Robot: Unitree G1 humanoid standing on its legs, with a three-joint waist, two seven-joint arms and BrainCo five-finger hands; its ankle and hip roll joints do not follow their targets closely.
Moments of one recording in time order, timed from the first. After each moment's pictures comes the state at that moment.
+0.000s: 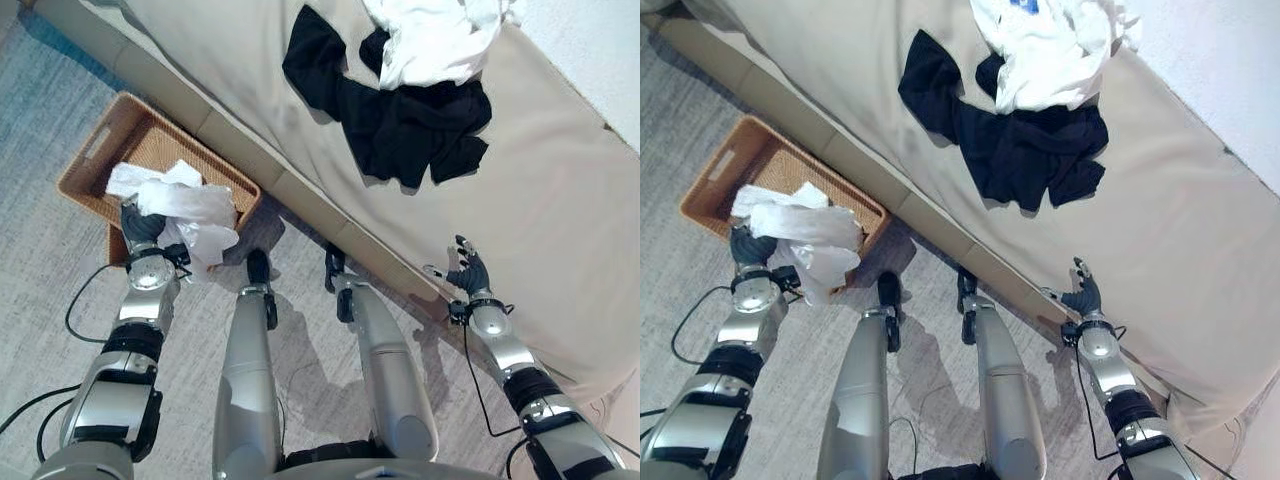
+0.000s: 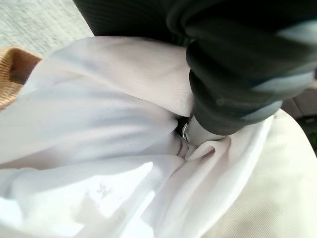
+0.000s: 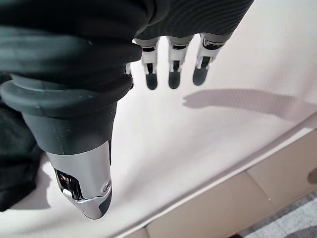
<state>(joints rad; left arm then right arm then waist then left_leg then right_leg) -0.56 0.57 -0.05 0.78 -0.42 -0.22 0.46 -0.31 -0.44 0.21 0.65 0.17 -0.19 -0.28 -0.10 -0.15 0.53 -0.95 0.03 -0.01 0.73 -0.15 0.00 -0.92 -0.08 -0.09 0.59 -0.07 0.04</state>
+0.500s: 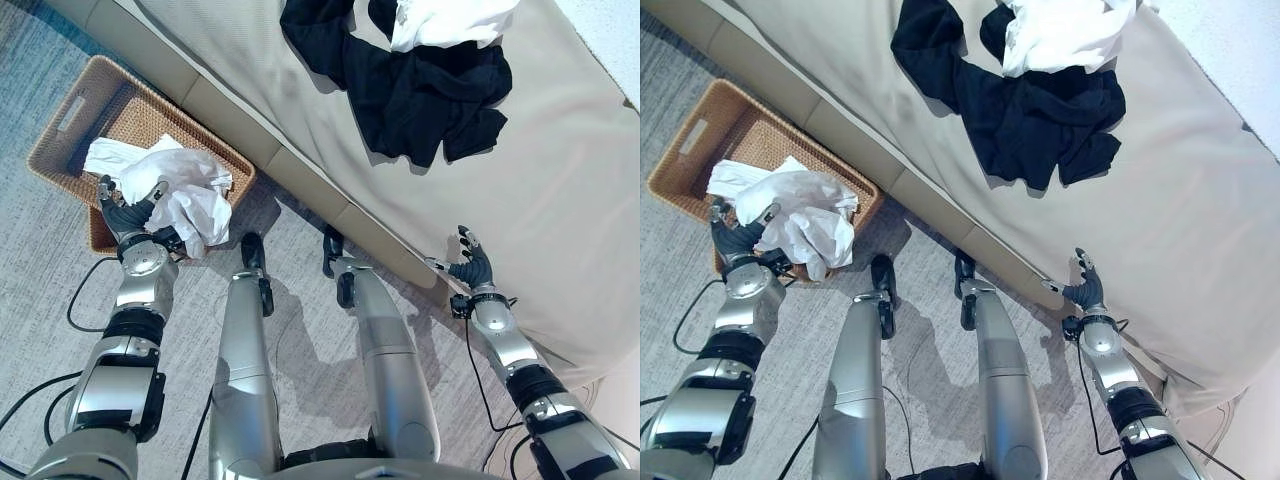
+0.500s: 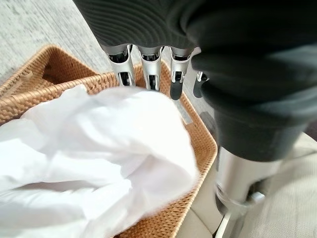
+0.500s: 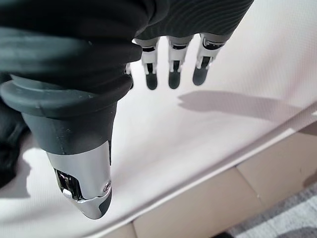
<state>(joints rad) -0.62 0.55 -0.01 0.83 -0.49 -0.22 0.56 -0.31 -0.44 0.24 0.63 0.17 -0.19 -0.30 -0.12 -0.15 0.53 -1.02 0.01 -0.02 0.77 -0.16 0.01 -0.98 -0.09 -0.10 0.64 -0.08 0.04</state>
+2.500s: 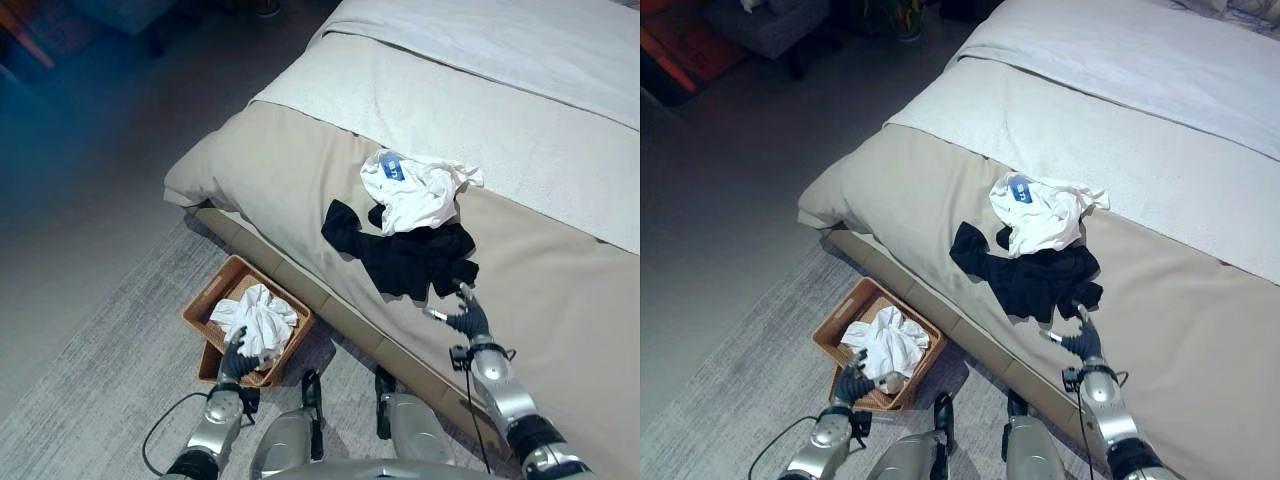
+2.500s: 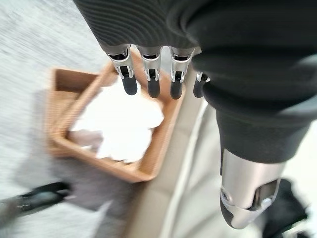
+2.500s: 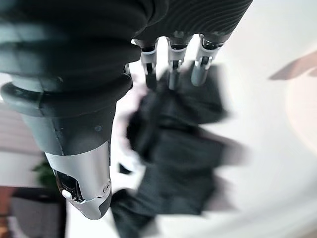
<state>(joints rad) -0.02 0.21 -0.29 0.88 -0.04 -0.22 0.28 -0.20 -0.37 0.16 0.61 0.09 -0.20 -0.29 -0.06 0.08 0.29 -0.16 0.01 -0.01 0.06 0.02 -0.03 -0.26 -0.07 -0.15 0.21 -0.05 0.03</state>
